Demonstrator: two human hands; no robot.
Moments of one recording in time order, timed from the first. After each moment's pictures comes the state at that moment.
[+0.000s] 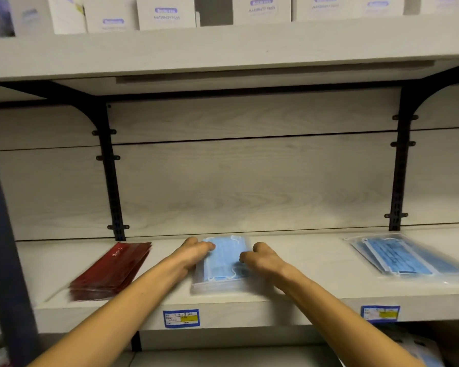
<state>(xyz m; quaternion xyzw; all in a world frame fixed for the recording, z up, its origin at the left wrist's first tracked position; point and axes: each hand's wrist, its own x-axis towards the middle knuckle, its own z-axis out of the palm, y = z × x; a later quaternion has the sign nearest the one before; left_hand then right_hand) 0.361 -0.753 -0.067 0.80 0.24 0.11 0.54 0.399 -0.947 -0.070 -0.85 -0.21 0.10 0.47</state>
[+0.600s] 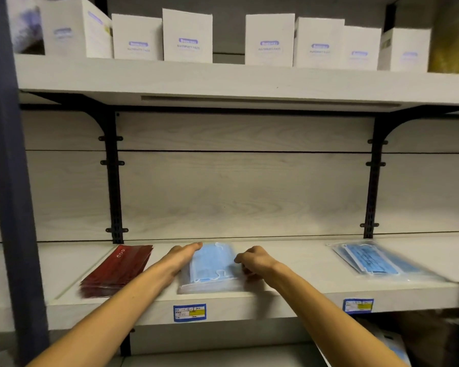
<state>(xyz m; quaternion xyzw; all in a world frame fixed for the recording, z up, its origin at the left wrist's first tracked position) 0.316 -0.727 -0.059 0.78 0.24 0.08 0.57 0.379 -0.933 -0.061 -0.83 -0.14 0.14 0.52</state>
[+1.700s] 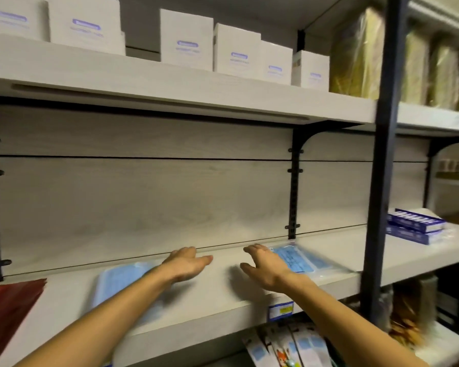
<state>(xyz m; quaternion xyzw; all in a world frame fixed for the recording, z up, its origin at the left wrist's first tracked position) 0.414 -0.877 -0.038 0.97 0.02 0.02 0.23 0.417 -1.108 -0.046 -0.97 -0.17 -0.10 0.16</state>
